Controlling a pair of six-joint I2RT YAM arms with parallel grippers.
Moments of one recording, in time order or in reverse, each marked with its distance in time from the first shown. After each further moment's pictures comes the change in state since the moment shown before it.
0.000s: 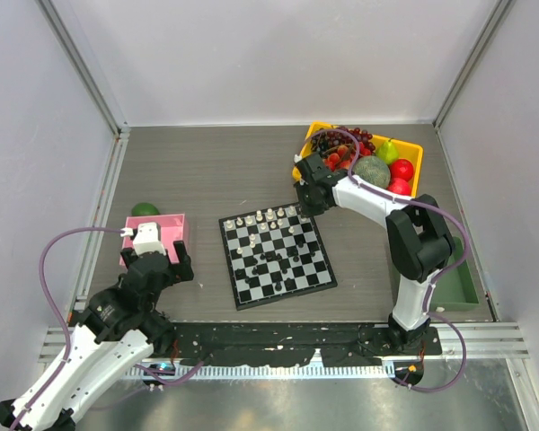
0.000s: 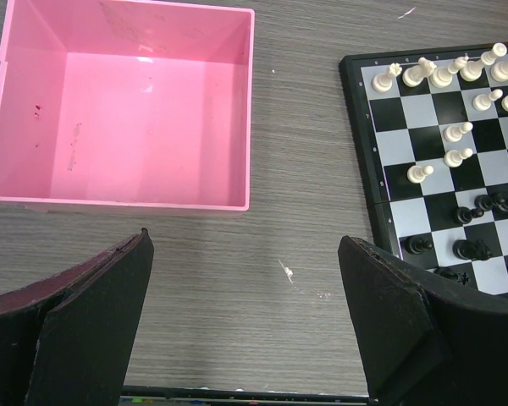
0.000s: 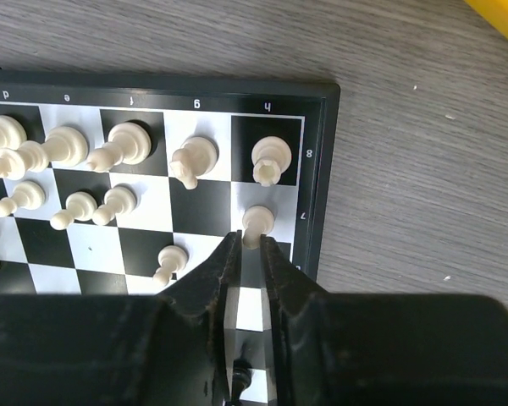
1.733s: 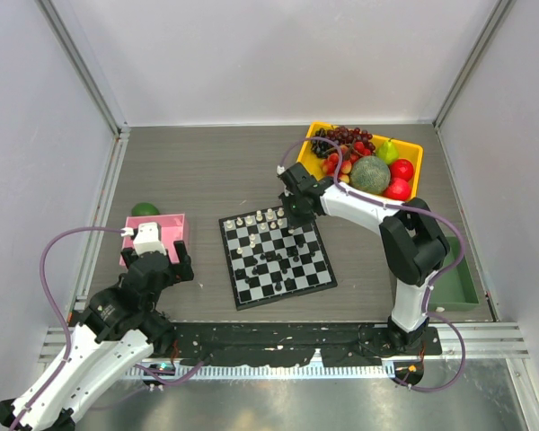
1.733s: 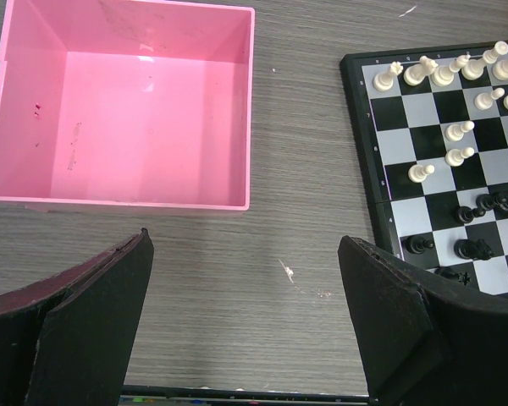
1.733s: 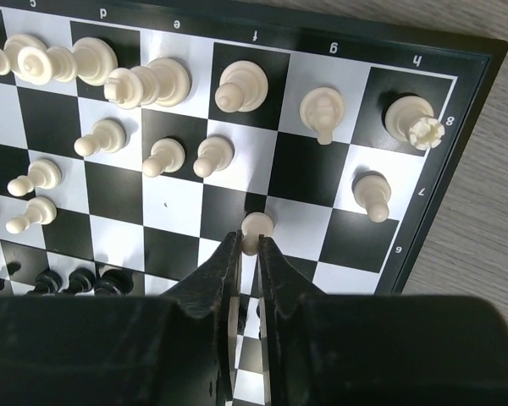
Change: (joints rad) left arm 0.000 0.005 0.000 0.000 0.000 0.000; right arm 0.112 0.001 -0.003 -0.022 -0.041 0.019
